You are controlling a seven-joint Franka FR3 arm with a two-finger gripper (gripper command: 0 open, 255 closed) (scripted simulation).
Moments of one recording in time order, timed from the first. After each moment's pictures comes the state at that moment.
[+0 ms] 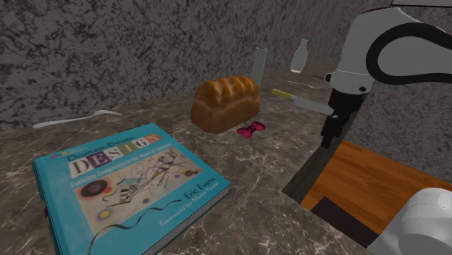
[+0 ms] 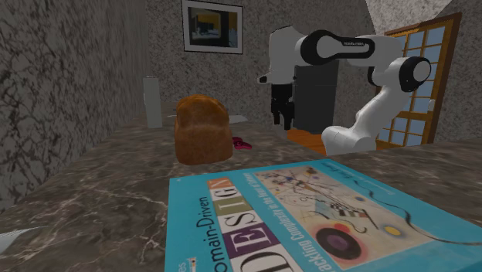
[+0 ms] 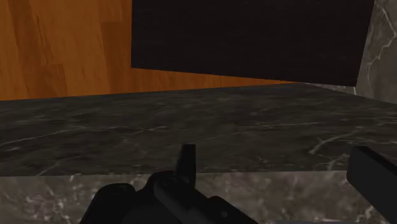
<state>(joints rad) -0.01 -0.83 0.03 -2.44 -0.03 1.54 -0.08</state>
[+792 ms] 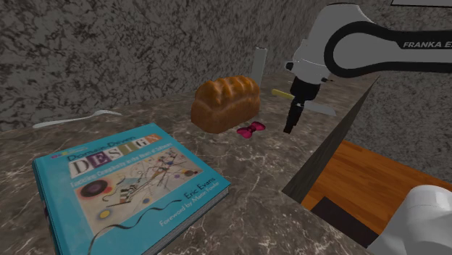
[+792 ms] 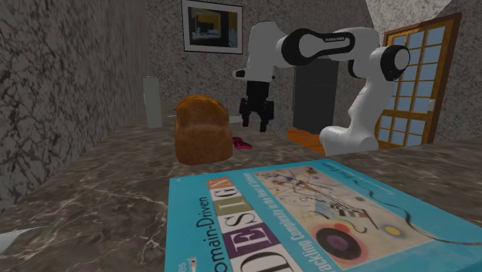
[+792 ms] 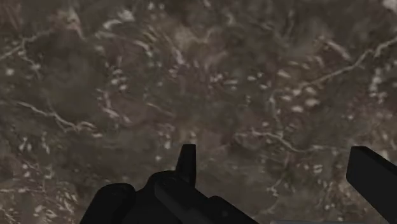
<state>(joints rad) 0.13 -0.57 -0.01 -2.29 -0.01 1.82 -0.37</state>
